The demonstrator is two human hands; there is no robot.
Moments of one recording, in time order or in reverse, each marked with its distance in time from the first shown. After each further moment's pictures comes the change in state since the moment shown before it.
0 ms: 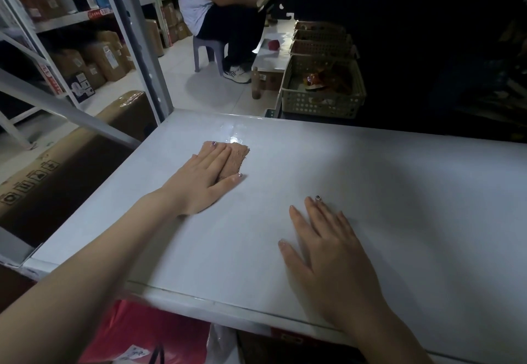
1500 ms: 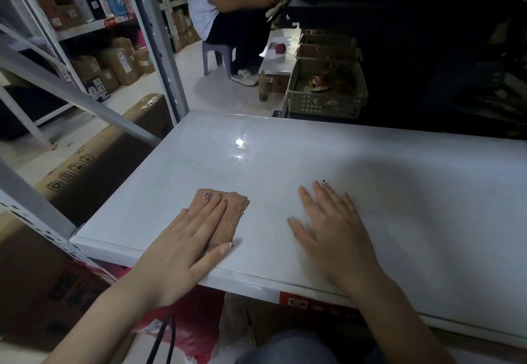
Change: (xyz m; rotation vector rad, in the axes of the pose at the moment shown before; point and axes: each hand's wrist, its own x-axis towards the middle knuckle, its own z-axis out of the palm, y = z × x) left_hand -0.141 0.021 0.017 -0.012 0.055 0.069; right_hand 0.004 -0.003 -0.023 0.027 -0.121 -0.035
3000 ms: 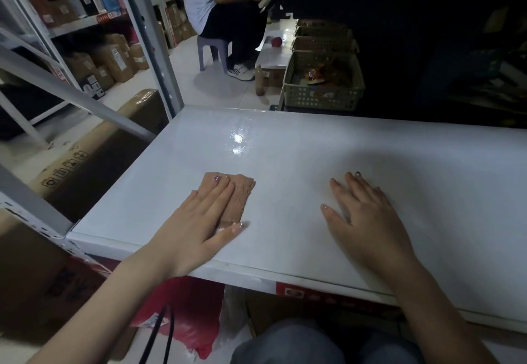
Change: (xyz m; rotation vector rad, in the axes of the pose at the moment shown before) left_hand 0.028 0.009 -0.001 0.018 -0.033 0.010; right_hand -0.007 0.048 -0.008 0.035 -0.015 0.125
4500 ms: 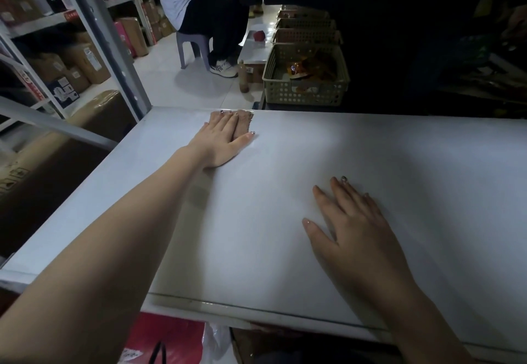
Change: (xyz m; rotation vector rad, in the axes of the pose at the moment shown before) left_hand 0.204 -0.013 -0.010 0.026 0.005 -0.150; right_hand 0.006 0.003 0.005 -0.015 0.054 -0.007
